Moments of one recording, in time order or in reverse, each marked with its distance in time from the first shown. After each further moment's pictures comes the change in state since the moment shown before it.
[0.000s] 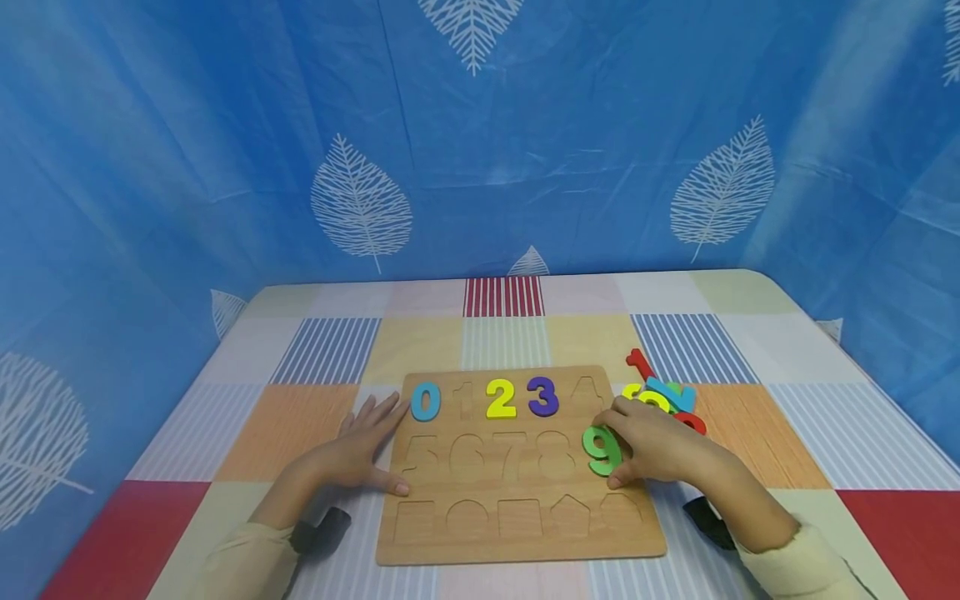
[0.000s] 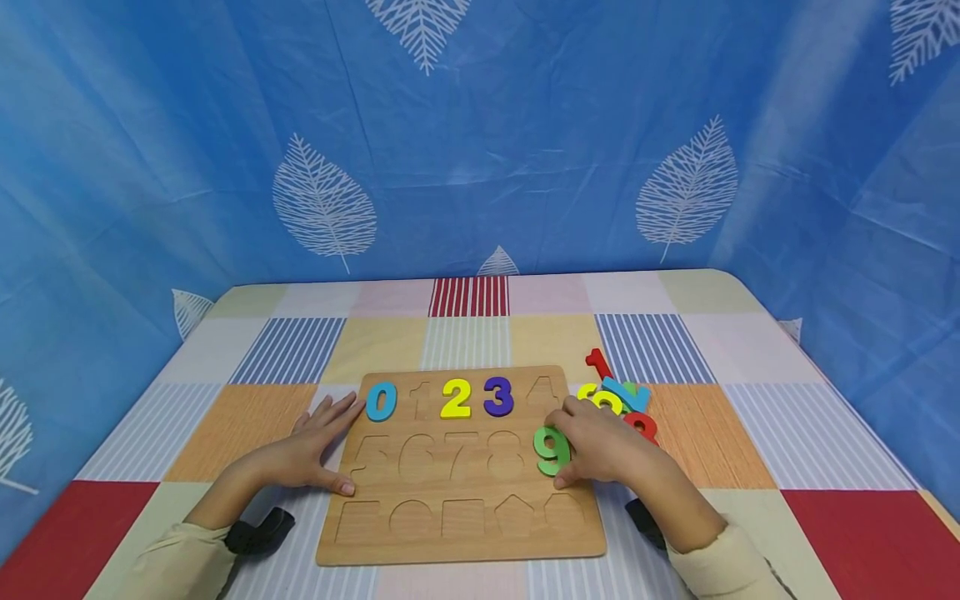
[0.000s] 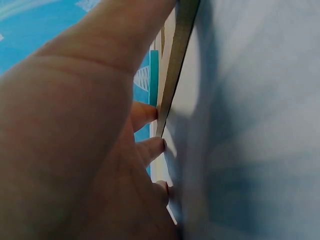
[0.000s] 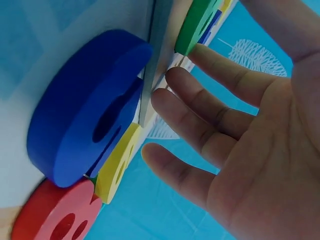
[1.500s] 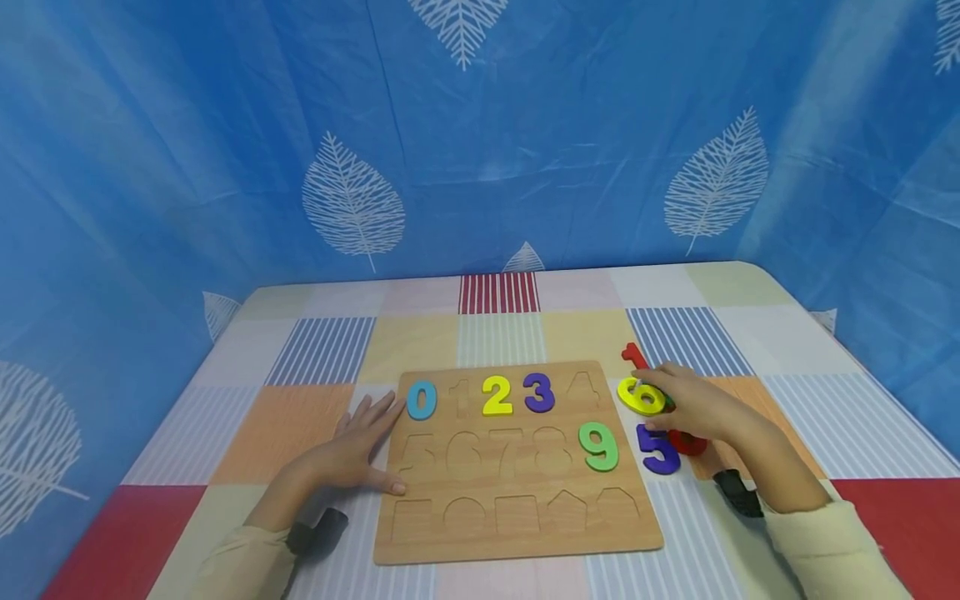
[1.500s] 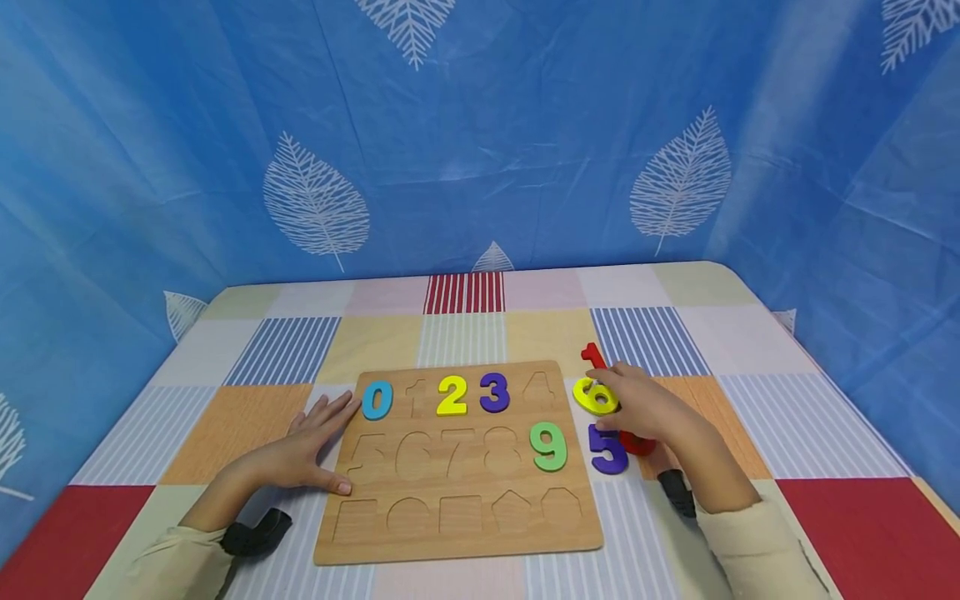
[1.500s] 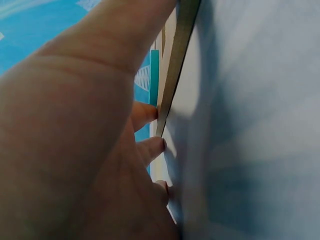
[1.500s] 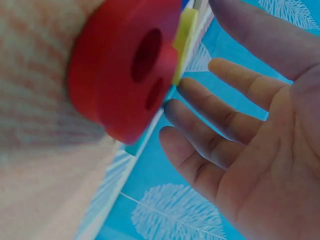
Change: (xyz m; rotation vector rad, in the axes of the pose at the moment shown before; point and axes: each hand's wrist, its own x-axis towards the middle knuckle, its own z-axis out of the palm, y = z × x) left_hand 0.002 -0.002 0.002 -0.018 -0.006 -0.015; right_hand -0.008 0.057 -0.018 0.145 0.053 0.150
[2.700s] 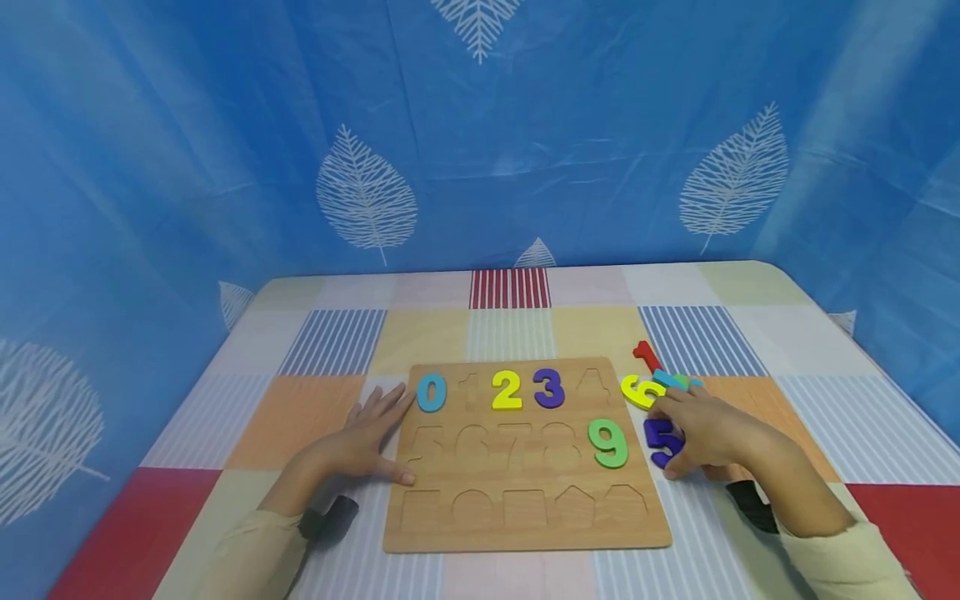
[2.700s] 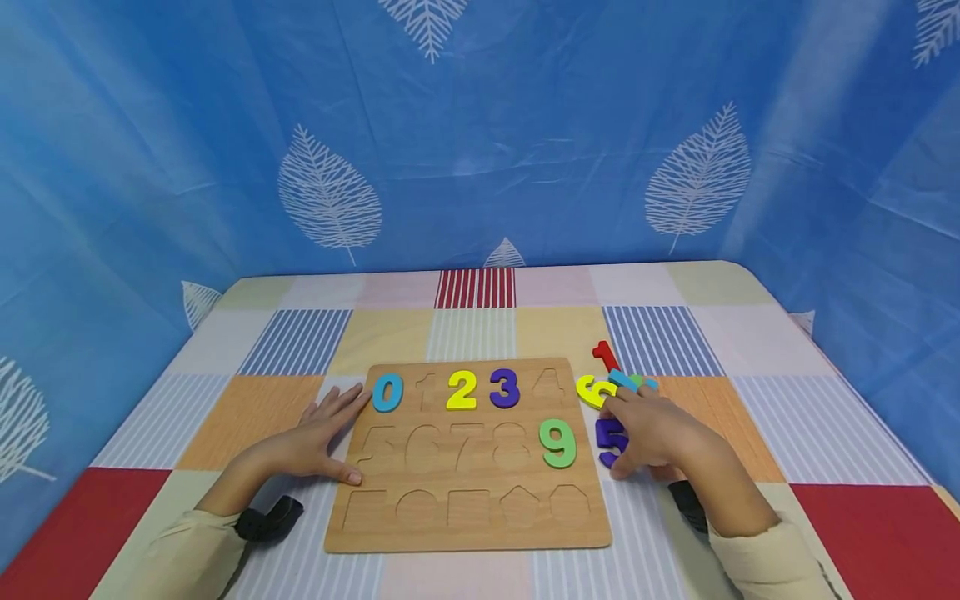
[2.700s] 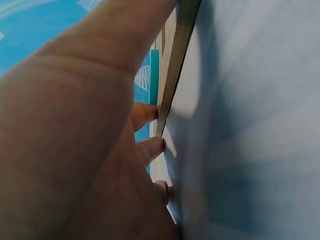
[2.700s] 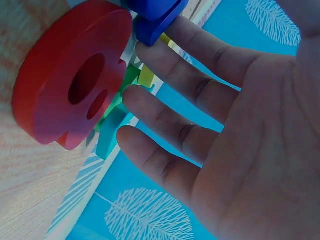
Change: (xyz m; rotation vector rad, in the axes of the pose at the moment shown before) left_hand 0.000 -0.001 -0.001 0.005 -0.013 0.007; right_hand -0.012 -0.009 0.005 -0.123 -0.180 0.001
